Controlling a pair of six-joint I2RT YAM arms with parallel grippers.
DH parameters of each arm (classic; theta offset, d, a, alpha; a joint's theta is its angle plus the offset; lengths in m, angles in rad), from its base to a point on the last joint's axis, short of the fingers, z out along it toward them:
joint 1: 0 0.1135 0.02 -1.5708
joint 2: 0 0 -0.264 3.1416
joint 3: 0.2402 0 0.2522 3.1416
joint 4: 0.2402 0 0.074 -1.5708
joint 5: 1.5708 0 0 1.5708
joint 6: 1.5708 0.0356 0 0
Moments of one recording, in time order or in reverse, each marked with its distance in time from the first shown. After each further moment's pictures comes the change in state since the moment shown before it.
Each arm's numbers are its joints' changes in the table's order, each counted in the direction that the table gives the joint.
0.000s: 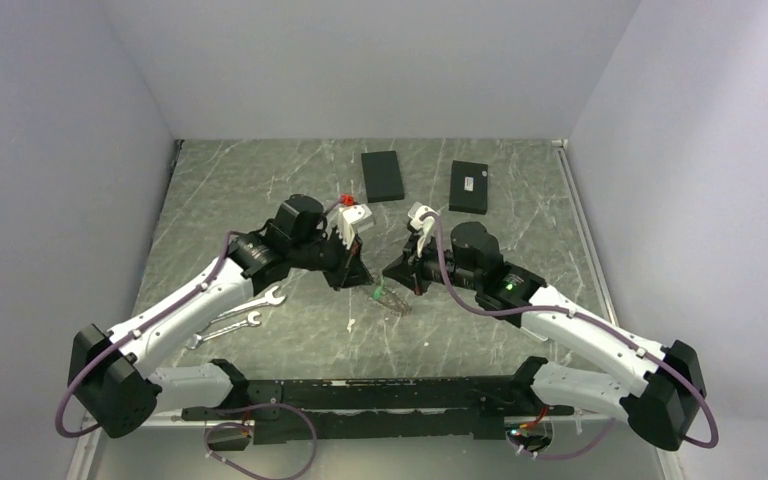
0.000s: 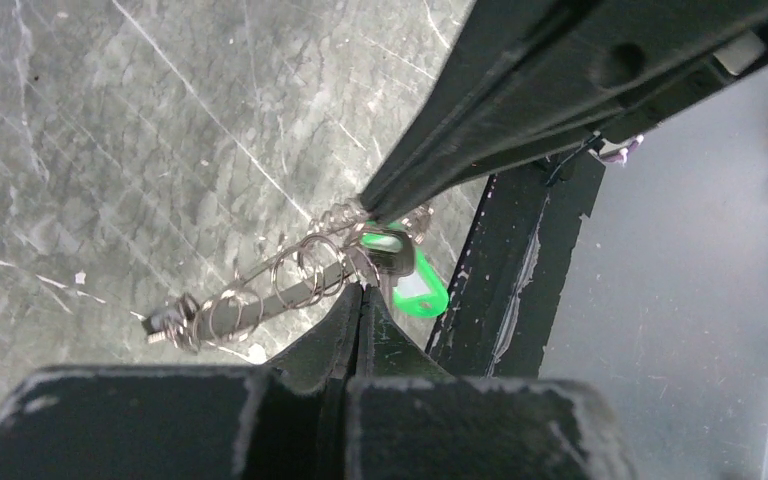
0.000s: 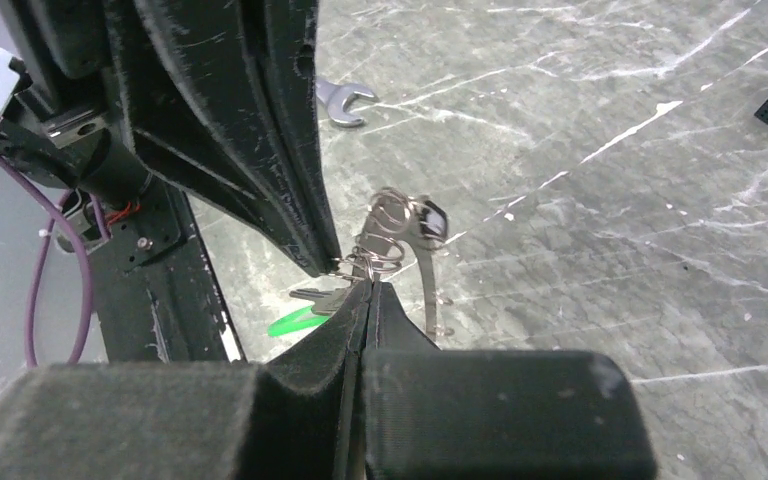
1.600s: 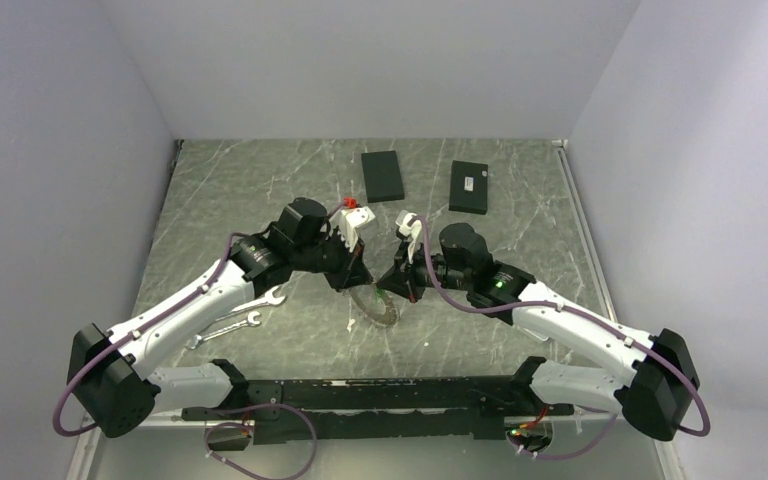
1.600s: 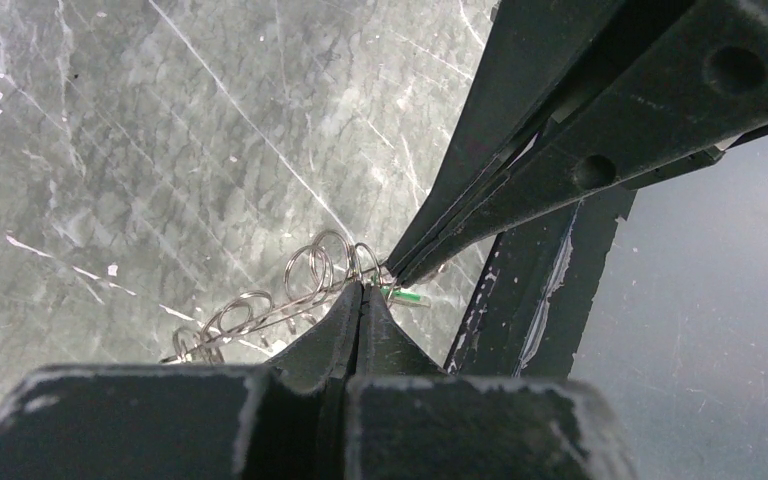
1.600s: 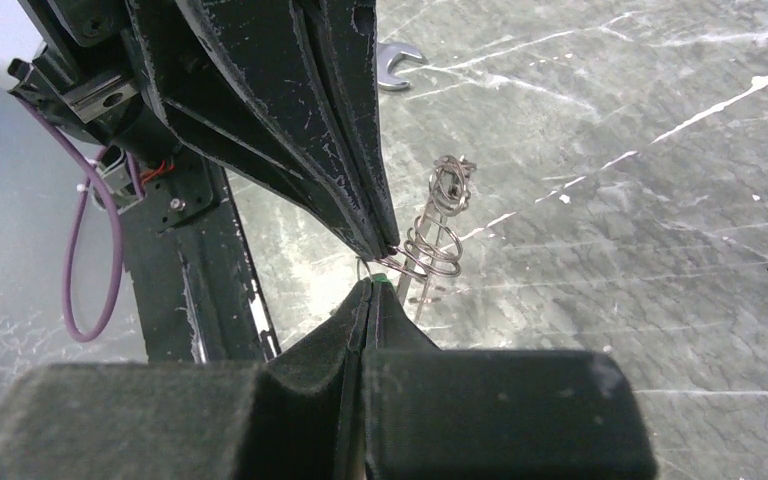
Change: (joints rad) left arm -0.041 -0.014 -0.005 0.000 -0.092 0.031; right arm 0.011 0.063 -0.001 0.003 -0.090 0.008
